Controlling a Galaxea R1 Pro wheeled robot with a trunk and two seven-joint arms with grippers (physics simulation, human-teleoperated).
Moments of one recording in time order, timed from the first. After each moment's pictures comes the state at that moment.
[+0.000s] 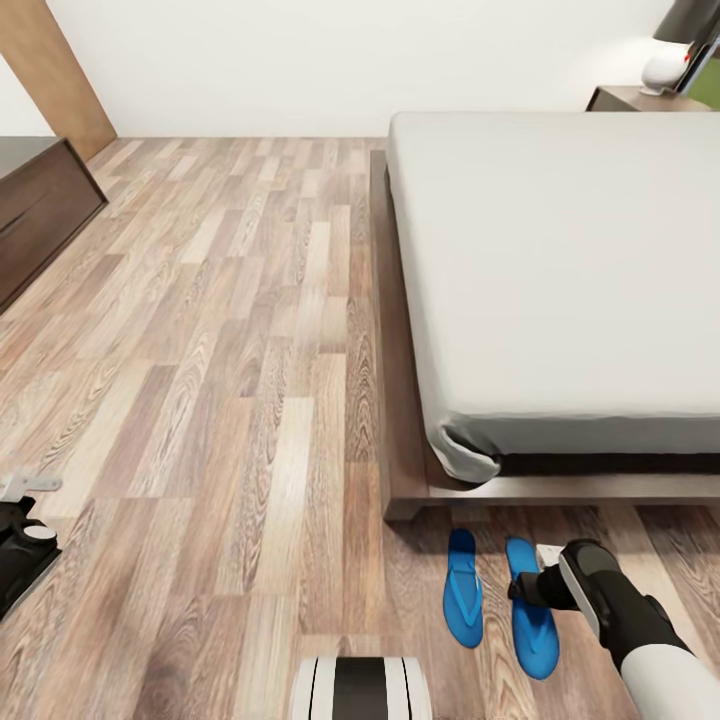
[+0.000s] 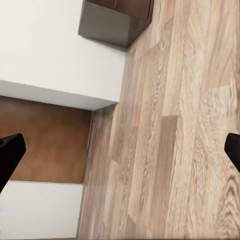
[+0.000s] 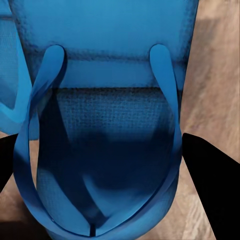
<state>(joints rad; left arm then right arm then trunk) -0.74 0.58 -0.36 -0.51 0.06 0.17 0.77 -0.58 -0.20 -0.08 -0.78 0.03 0.96 0.20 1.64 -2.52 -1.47</state>
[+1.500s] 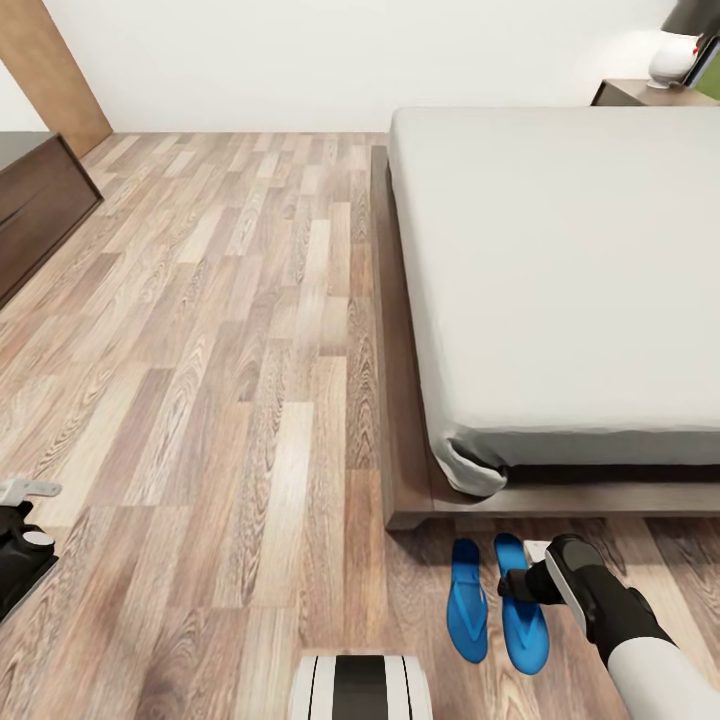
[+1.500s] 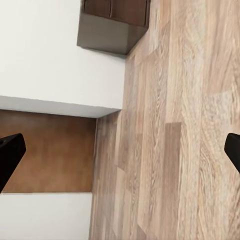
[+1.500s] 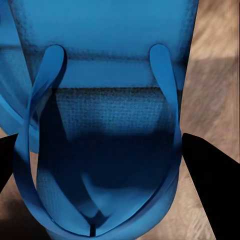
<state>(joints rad) -0.74 0.58 -0.37 -0.48 0.01 0.16 0.76 -0.59 -0.18 -0.03 -0.78 0.03 0.96 0.19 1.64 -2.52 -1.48</state>
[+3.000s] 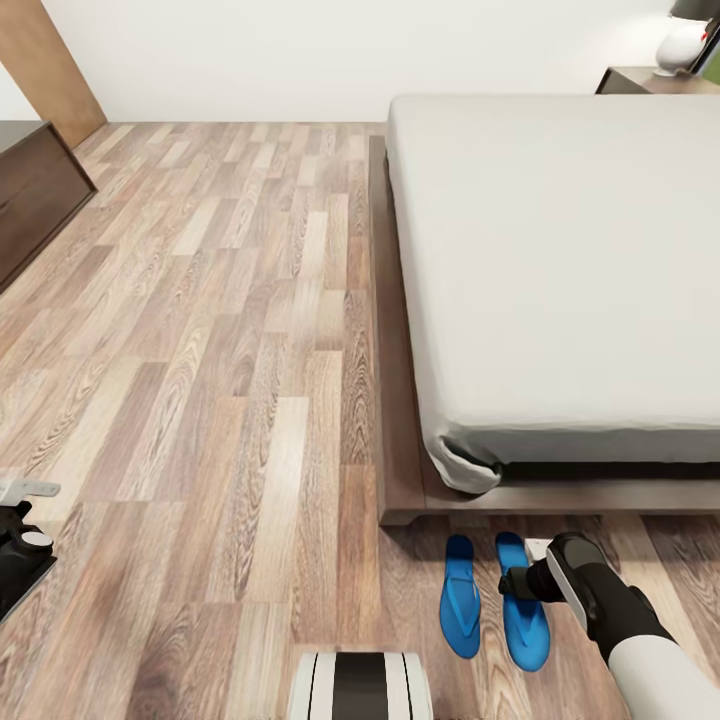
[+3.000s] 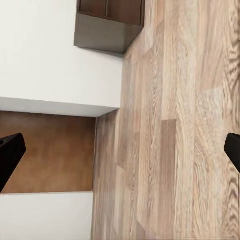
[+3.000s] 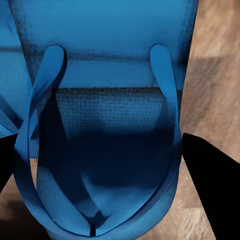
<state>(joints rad) -0.74 0.58 -0.36 -0.48 0.00 0.16 0.76 -0.60 -0.18 -0.04 -0.78 0.03 0.96 0.19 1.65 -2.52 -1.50</state>
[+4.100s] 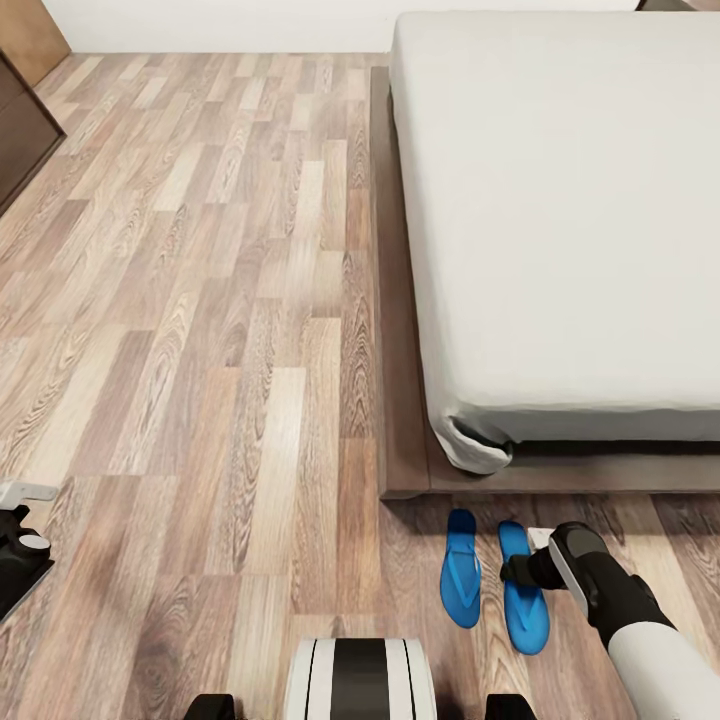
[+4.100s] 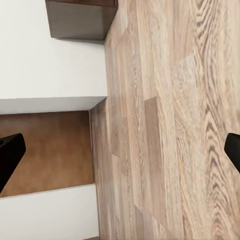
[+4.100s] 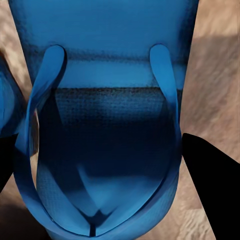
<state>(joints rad) -0.74 0.58 -0.36 -0.46 0.00 0.16 0.75 -0.63 -0.19 -0.05 -0.77 0.03 0.96 0.19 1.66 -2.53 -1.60</state>
